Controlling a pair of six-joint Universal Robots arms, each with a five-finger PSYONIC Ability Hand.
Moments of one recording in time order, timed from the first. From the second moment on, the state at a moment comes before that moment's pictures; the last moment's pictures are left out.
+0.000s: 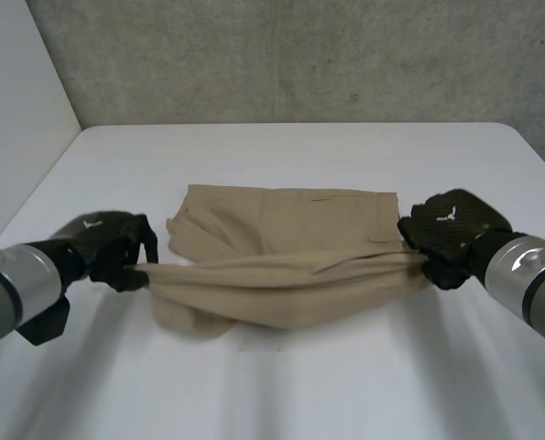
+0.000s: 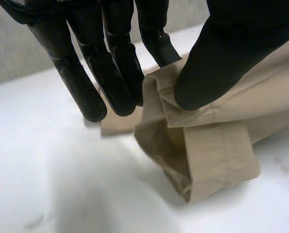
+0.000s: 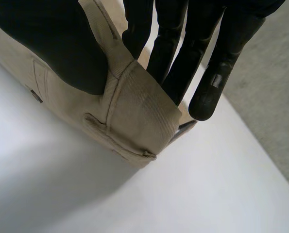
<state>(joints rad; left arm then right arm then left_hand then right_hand) 4.56 -1.68 -1.73 2.89 -1.24 3.32 1.88 -1.44 1.64 0.24 1.36 2.46 1.11 1.20 1.19 1.21 0.97 0.95 1.18 1.18 1.19 0.98</state>
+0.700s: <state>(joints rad) 4.35 -1.94 -0.76 3.54 -1.68 3.41 2.02 -1.16 0.96 -0.64 1.51 2.50 1.12 1.20 1.19 1.21 0.97 0.95 1.18 1.19 1.19 0.99</state>
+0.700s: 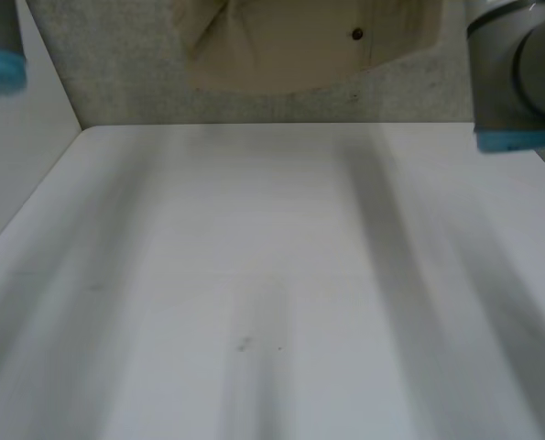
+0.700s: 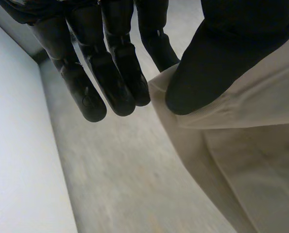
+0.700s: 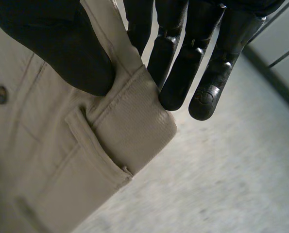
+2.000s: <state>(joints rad) 4.39 -1.50 -1.87 2.93 -1.37 3.75 2.00 -1.28 1.73 0.28 1.46 2.33 0.24 0.26 0.26 0.25 0.07 0.97 1.18 1.19 1.19 0.99</state>
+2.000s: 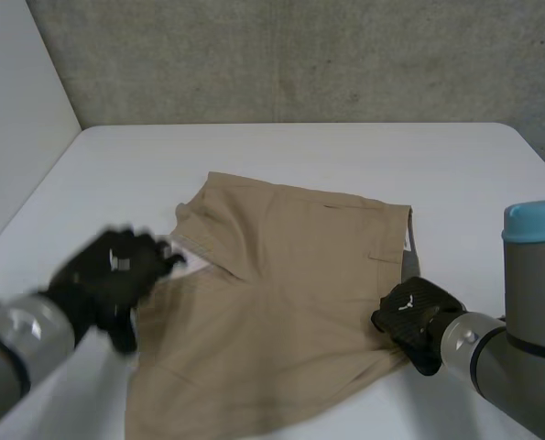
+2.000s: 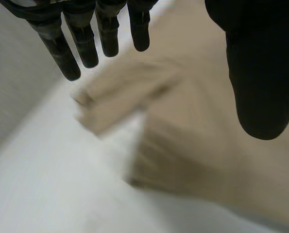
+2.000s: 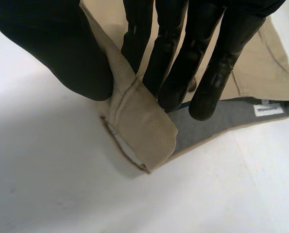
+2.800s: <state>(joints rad) 4.39 -2.47 -0.99 3.07 -1.38 3.56 1.98 -1.25 1.79 0.12 1.47 2.37 1.15 1.19 1.19 1.20 0.97 0.98 1.18 1.19 1.19 0.99</state>
